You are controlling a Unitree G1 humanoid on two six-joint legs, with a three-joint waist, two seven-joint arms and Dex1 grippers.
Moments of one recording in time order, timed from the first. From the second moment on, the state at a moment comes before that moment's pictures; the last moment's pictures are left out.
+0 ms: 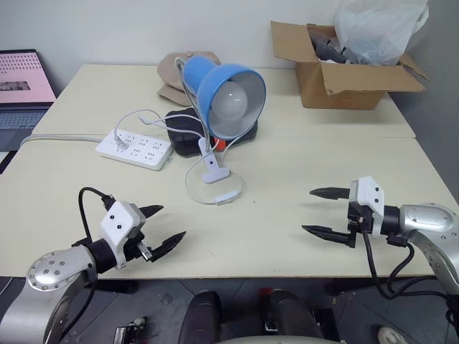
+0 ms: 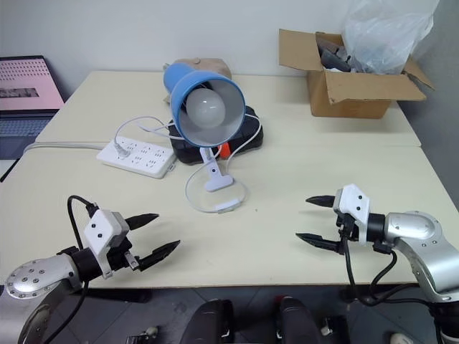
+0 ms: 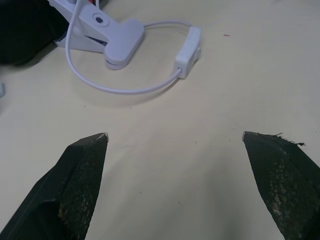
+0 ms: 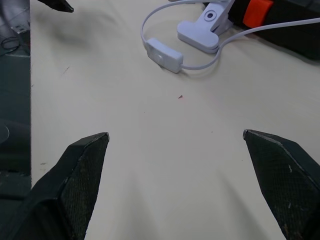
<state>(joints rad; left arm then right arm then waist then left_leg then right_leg) 0.28 0.76 0.27 -0.50 -0.43 0.38 -0.78 -0.09 -0.83 -0.03 -0.34 0.47 0.35 1.03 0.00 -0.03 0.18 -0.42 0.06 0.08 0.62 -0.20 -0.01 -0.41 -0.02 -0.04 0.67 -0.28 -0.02</state>
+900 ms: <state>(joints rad) 0.05 0.72 0.07 -0.38 -0.34 0.25 -0.88 -0.12 -0.81 0.02 -0.37 0.42 0.39 1.01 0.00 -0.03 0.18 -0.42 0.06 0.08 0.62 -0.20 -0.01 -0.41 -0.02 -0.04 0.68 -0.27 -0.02</state>
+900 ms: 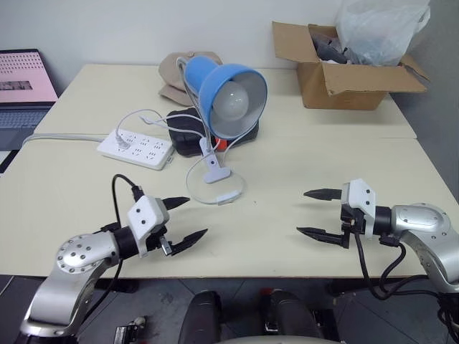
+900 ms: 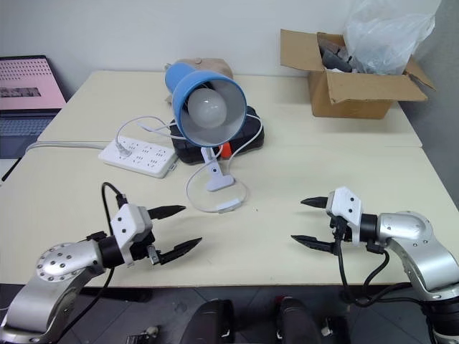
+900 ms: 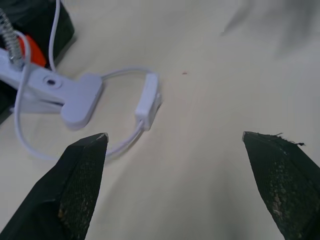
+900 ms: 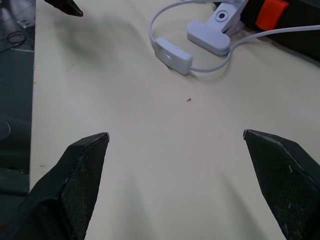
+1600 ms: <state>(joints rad) -0.35 0.56 -0.15 0.18 -0.15 0.06 -0.95 -0.07 -0.81 0.02 -0.56 0.42 0.58 0.87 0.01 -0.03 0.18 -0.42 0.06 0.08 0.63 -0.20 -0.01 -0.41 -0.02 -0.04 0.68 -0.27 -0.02</state>
